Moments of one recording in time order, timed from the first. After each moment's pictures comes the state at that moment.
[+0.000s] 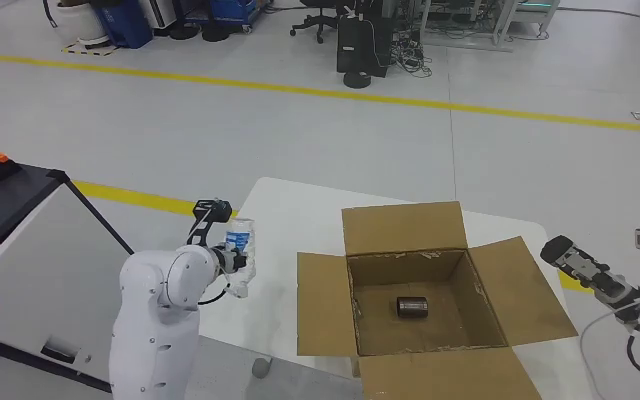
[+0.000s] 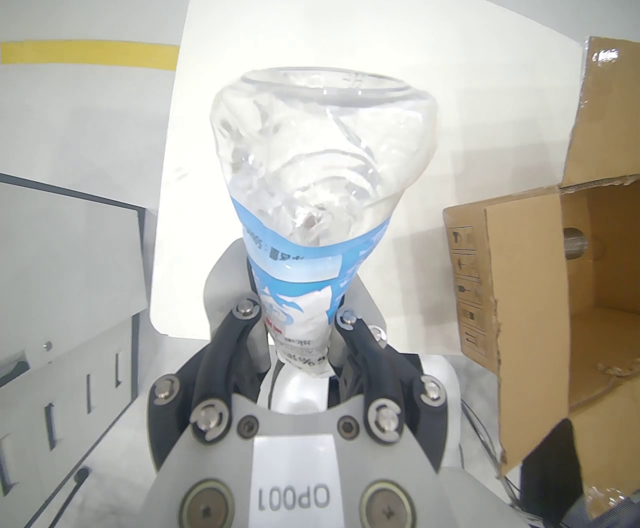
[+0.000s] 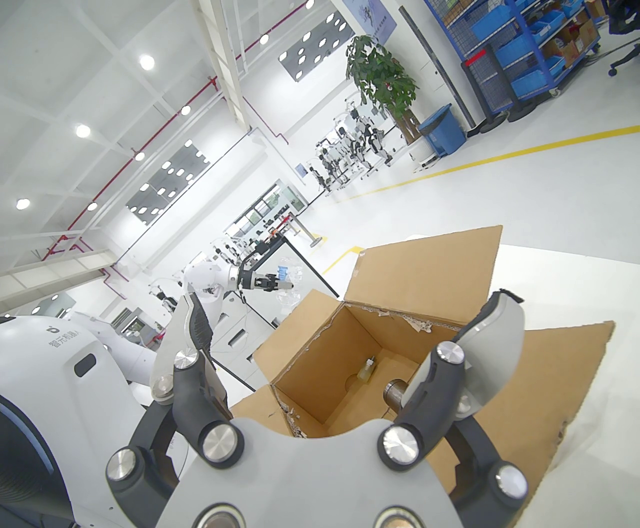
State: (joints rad) left arm 1.27 -1.49 -1.55 -2.00 1.38 0.01 -1.51; right arm -1.57 -0.59 1.69 -1.35 0.70 -0.93 0.89
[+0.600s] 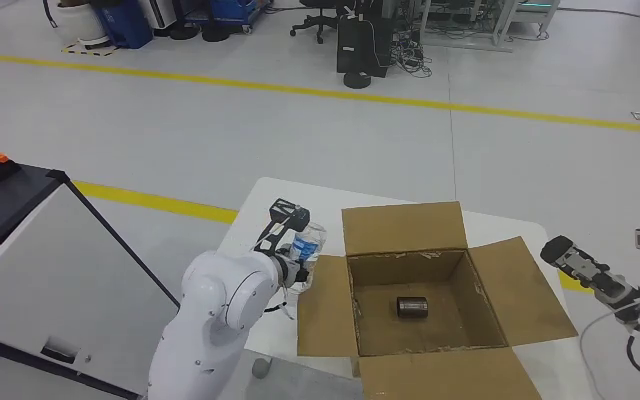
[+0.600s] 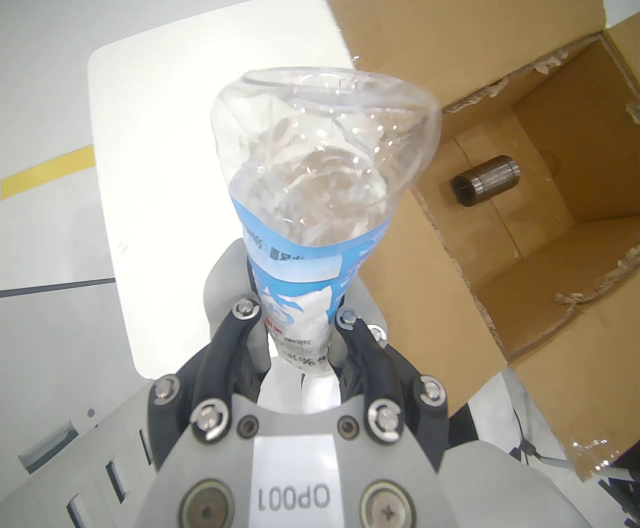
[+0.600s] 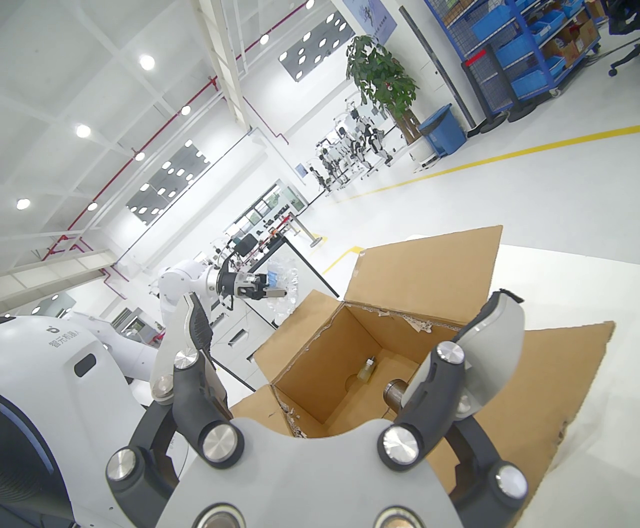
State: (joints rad) left arm 1.18 -1.47 -1.18 -2.06 1.31 0.06 -1.54; right arm -1.57 -0.59 1.69 -1.35 0.70 -0.93 0.89
